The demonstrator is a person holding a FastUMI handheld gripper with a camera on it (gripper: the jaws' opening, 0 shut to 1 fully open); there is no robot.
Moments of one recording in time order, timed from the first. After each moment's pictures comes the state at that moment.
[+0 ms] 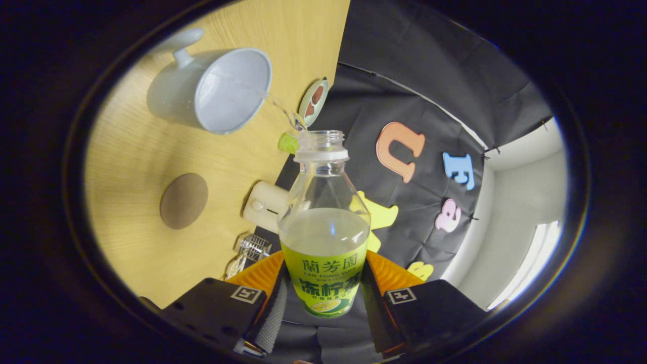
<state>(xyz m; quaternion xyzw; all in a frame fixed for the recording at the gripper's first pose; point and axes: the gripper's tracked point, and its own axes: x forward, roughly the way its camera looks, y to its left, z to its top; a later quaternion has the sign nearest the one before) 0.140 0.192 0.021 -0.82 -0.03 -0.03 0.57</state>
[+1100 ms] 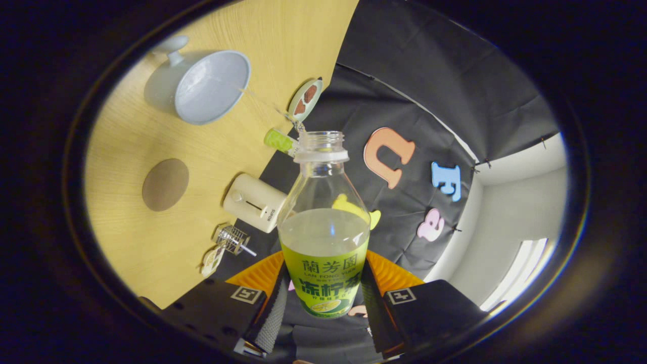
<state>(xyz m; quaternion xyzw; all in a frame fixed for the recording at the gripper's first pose) 0.137 0.206 0.058 -0.84 -0.06 -0.05 0.53</state>
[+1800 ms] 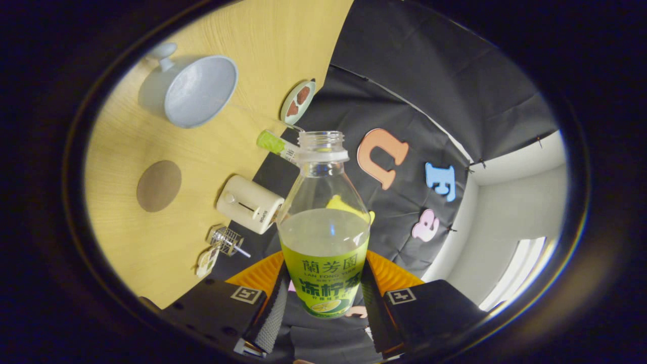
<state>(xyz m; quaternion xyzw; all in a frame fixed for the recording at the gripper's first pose) 0.136 0.213 0.066 -0.83 -0.08 -0.05 0.54</state>
